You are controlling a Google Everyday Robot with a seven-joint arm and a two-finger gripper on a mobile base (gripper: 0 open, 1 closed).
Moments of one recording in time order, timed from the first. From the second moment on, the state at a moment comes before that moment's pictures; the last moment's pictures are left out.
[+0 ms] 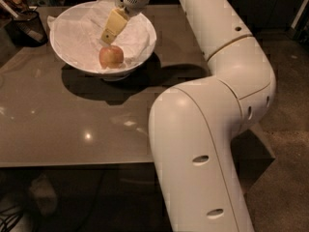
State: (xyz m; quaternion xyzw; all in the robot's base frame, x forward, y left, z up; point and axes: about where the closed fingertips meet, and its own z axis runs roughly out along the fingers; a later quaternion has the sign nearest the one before) arm 0.699 0.101 0.949 -0.61 0.73 0.22 0.22
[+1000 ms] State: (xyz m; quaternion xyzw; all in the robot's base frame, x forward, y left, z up) arm 0.707 0.112 0.922 -0.57 0.75 0.26 0.19
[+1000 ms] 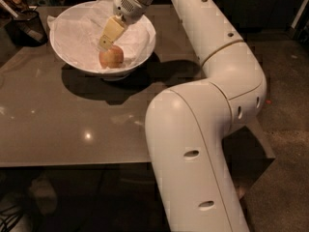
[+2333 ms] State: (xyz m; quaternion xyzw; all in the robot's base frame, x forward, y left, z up) arm 0.715 0.107 0.897 -0.56 0.77 0.26 0.17
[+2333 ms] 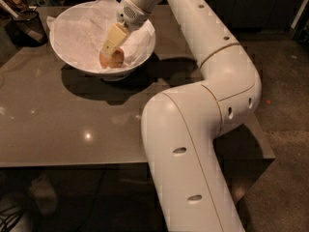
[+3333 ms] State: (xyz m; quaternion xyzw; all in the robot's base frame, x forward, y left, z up) arm 0.719 0.104 0.889 -0.55 0.77 0.26 0.16
